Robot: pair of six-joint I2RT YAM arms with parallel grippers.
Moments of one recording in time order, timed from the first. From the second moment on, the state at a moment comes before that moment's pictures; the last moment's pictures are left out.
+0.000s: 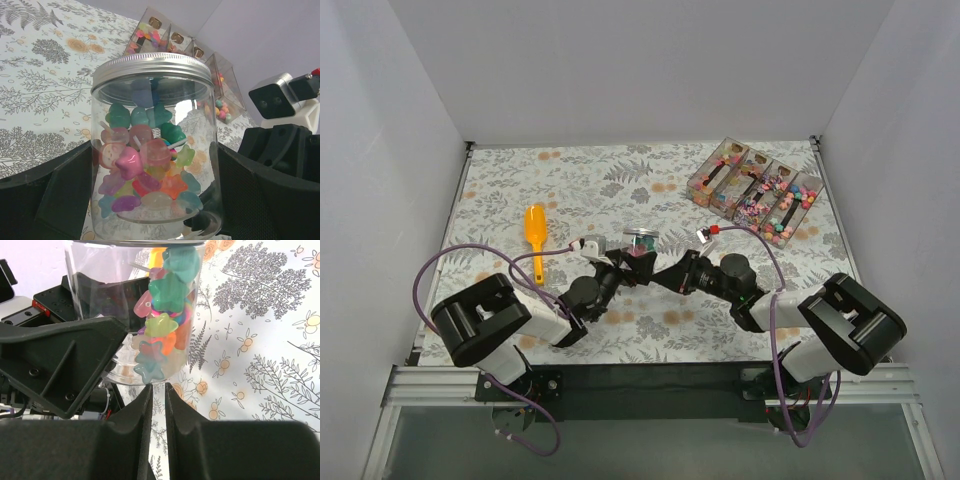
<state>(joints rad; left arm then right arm) -0.95 1.55 0.30 1.32 -0.43 -0.53 0.71 1.43 0.29 1.00 -0.37 0.93</state>
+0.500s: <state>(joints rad) -0.95 1.55 0.31 1.33 -0.42 -0.50 0.68 1.53 0.28 1.12 -0.41 1.02</state>
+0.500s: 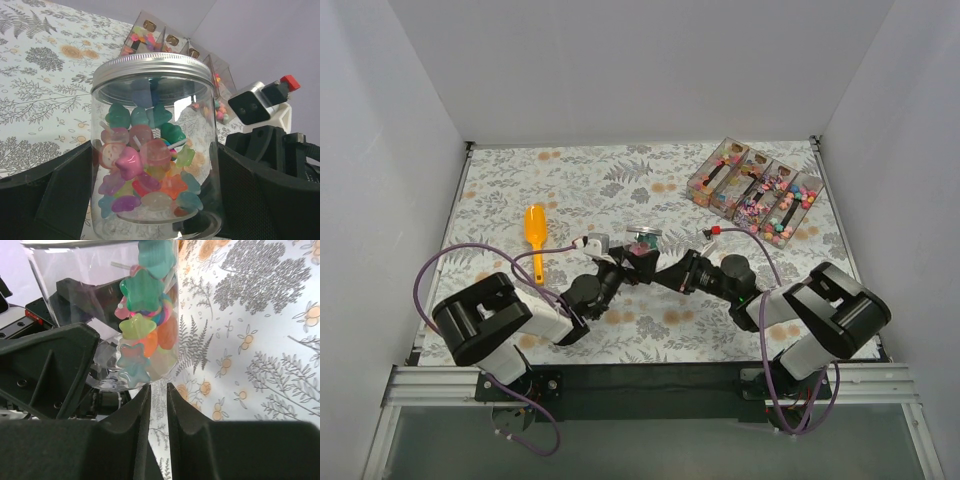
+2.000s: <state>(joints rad) -0.89 1.54 0.15 1.35 -0.04 -0.35 0.52 1.17 0.43 0.45 -0.58 0.67</state>
